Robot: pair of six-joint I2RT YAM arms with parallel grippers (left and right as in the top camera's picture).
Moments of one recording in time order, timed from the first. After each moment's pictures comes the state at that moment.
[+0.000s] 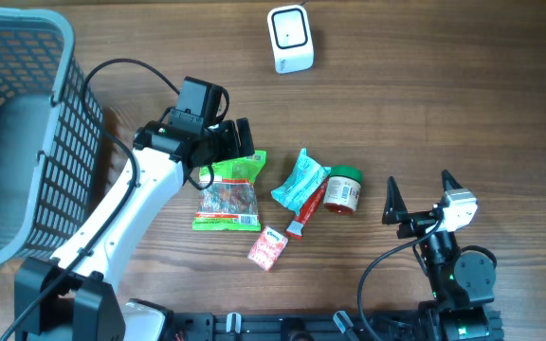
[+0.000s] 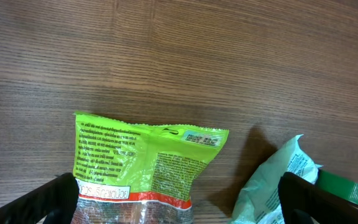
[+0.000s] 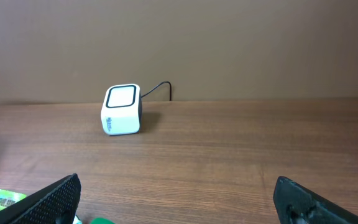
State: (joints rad) left arm -0.33 1.52 1.11 -0.69 0.05 -0.50; right arm 0.12 0.03 0.01 0.00 -0.03 0.08
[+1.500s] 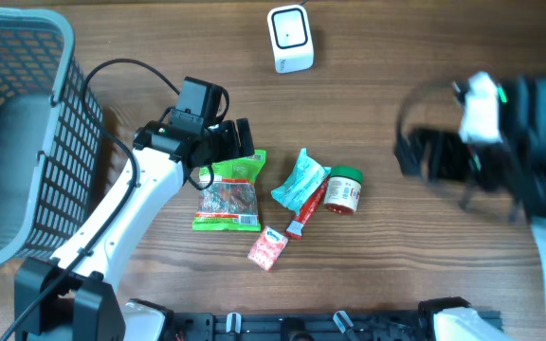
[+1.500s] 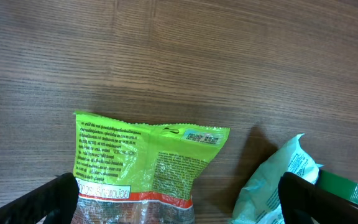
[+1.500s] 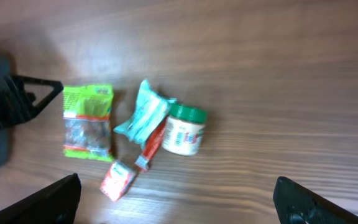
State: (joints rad) left arm -0.33 1.52 1.11 -0.69 0.05 -0.50; right arm 0.12 1.30 1.65 -1.44 -0.22 0.24
